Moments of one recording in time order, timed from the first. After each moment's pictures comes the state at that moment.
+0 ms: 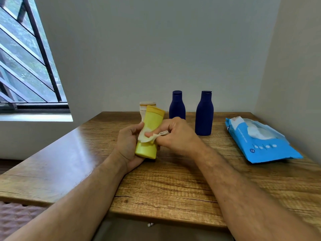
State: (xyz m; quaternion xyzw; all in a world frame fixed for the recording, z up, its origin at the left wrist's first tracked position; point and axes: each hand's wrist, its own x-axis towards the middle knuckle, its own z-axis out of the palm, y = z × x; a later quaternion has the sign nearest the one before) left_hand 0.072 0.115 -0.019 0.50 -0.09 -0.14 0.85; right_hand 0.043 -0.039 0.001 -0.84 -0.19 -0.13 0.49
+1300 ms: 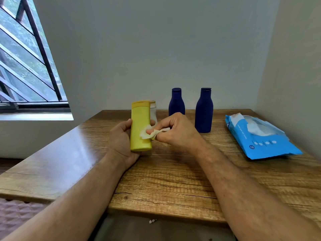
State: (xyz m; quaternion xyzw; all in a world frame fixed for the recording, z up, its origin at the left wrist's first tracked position) left_hand 0.069 0.120 -0.014 0.46 -0.07 -0.08 0.88; right_hand 0.043 -0.040 0.004 -0.84 -0.19 -0.14 0.48
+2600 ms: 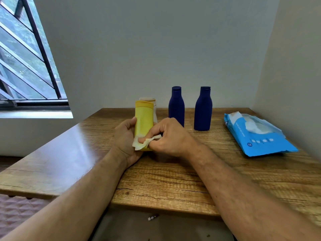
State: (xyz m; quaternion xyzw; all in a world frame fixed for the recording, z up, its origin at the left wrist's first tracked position) left_hand 0.071 0.119 -0.017 0.46 -0.05 -0.12 0.88; right_hand 0.036 -0.023 -0.003 -0.87 -0.23 -0.11 0.42
